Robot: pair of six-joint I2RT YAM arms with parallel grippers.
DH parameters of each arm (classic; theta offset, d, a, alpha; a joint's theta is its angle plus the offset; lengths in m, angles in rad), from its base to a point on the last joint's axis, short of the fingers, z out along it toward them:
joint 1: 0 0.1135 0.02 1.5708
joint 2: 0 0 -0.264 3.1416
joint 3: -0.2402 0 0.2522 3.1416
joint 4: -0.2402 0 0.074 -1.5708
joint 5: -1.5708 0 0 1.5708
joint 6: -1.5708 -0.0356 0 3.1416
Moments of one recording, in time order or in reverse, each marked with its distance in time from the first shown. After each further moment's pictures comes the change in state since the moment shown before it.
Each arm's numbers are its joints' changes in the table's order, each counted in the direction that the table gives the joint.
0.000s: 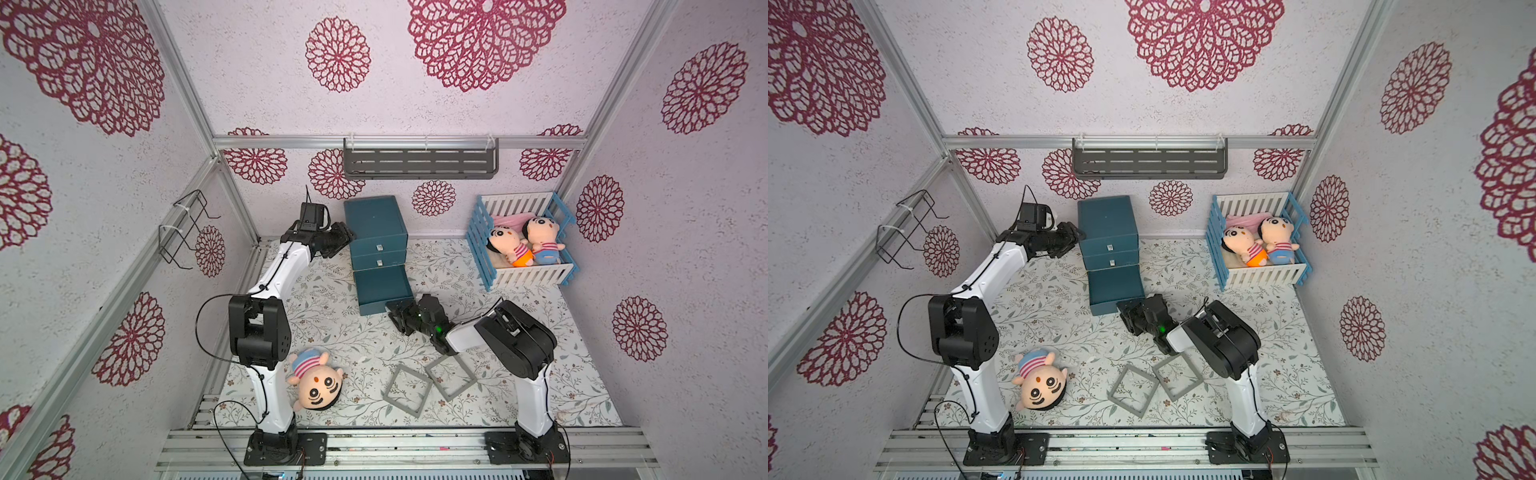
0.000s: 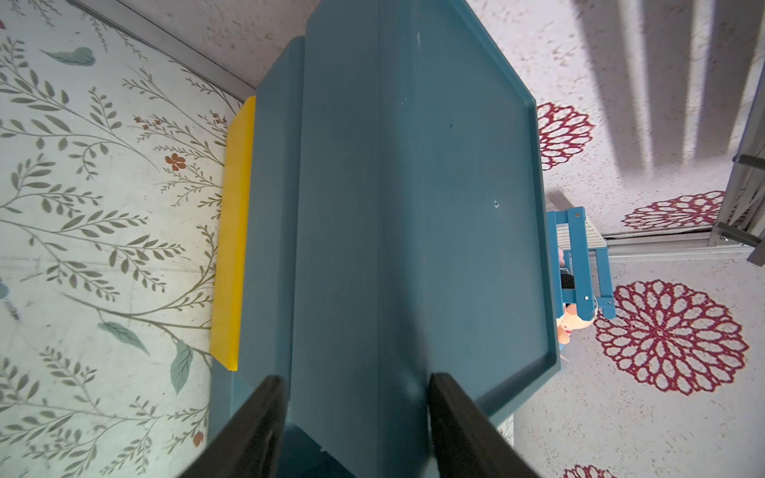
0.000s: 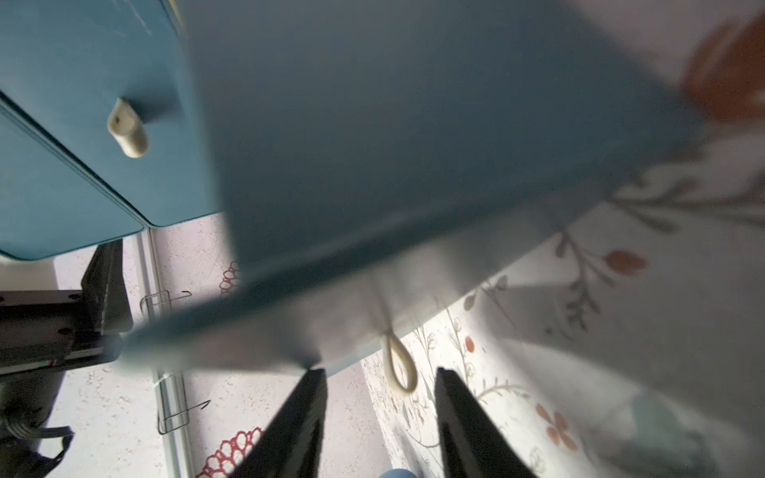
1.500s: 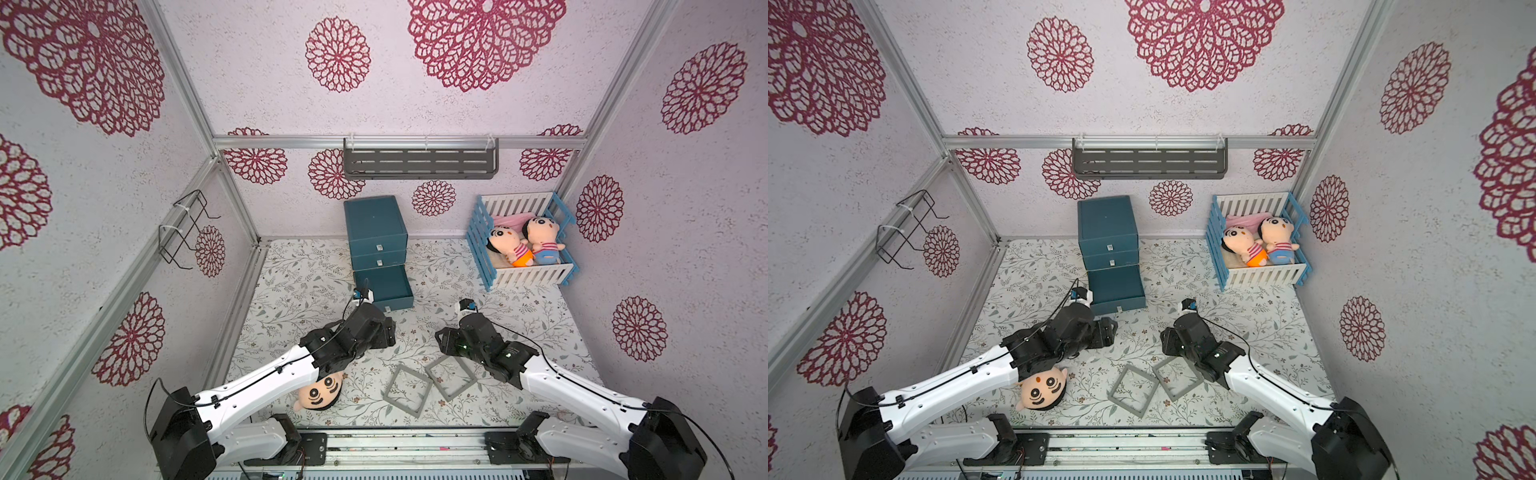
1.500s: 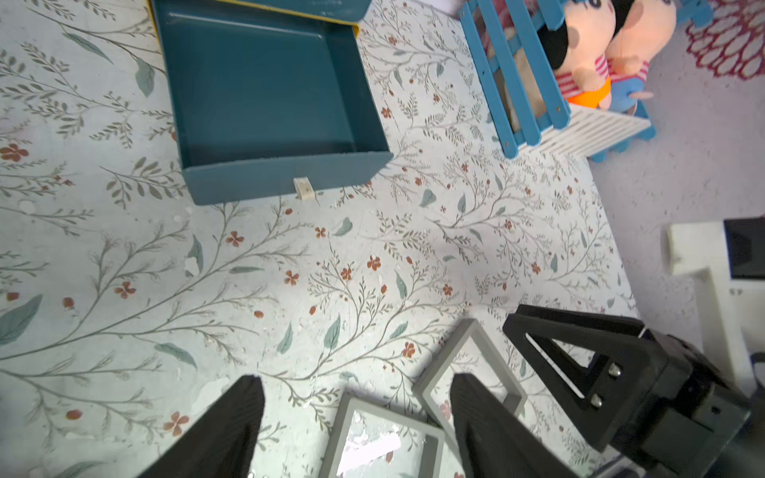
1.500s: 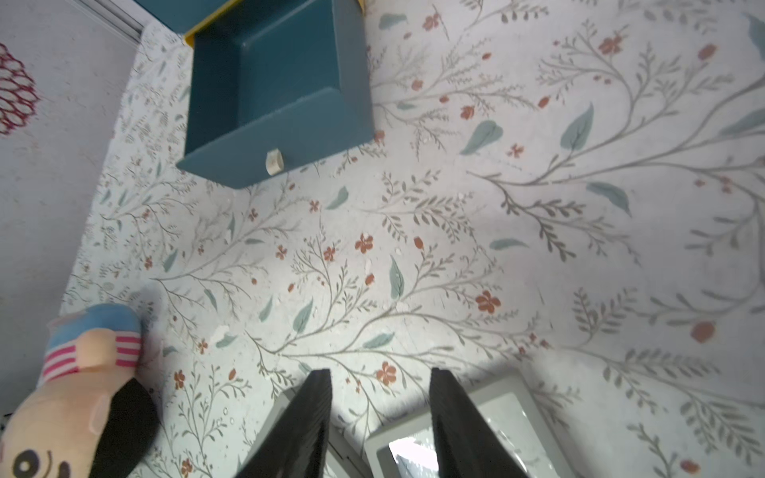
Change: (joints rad) left arm -0.767 0.797 0.930 0.077 0.623 0.099; right arm 0.057 0.932 0.263 -1.085 -0.309 0.883
